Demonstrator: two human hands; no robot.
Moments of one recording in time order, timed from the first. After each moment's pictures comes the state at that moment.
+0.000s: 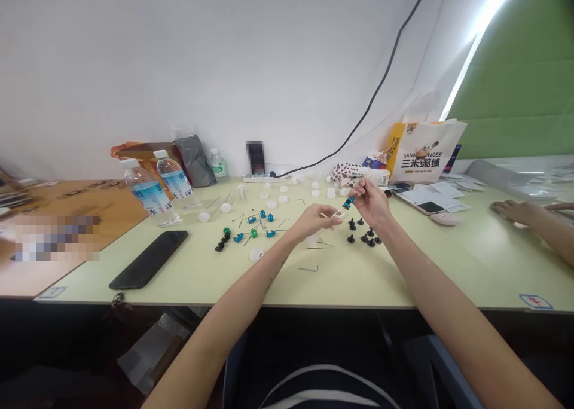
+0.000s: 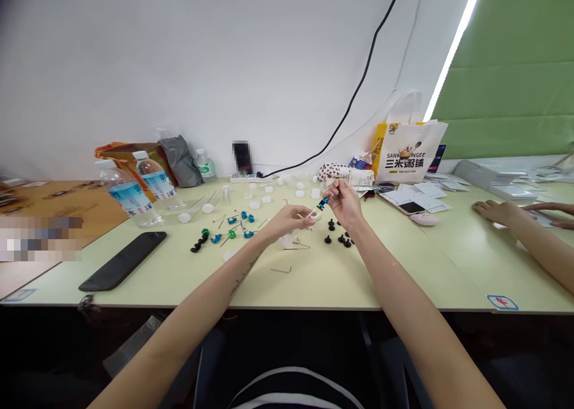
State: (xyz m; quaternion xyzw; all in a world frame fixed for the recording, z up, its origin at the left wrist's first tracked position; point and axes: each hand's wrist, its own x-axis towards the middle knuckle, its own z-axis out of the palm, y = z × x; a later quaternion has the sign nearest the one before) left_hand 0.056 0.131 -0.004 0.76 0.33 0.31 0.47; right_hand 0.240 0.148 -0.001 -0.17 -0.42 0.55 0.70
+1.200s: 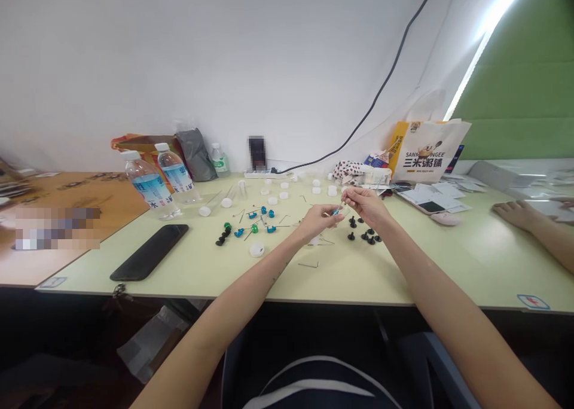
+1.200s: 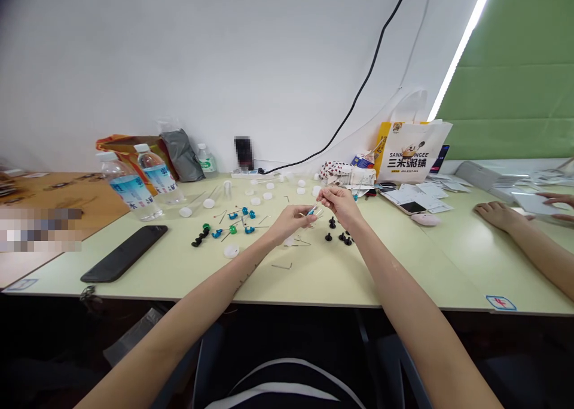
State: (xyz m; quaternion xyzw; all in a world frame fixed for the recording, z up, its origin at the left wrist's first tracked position) left_hand 0.065 0.132 -0.025 0.72 0.32 0.36 0.50; right_hand 0.238 0.138 -0.004 -0.34 -0.53 0.53 0.57
